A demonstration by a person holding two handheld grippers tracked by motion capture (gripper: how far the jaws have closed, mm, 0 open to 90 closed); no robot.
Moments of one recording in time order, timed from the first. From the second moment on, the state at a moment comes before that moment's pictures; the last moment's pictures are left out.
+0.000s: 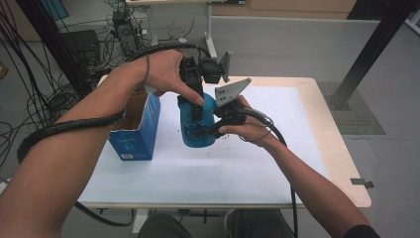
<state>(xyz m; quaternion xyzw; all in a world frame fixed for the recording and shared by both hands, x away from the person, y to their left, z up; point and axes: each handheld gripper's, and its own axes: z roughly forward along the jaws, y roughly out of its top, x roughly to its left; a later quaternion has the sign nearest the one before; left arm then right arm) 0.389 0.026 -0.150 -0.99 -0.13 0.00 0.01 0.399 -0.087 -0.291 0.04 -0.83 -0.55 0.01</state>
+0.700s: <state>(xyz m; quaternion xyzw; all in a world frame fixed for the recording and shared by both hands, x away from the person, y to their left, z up) 0.388 0.021 -0.149 -0.99 -0.13 -0.01 0.02 0.399 -0.088 -0.292 0.04 -0.83 -0.56 0.01</state>
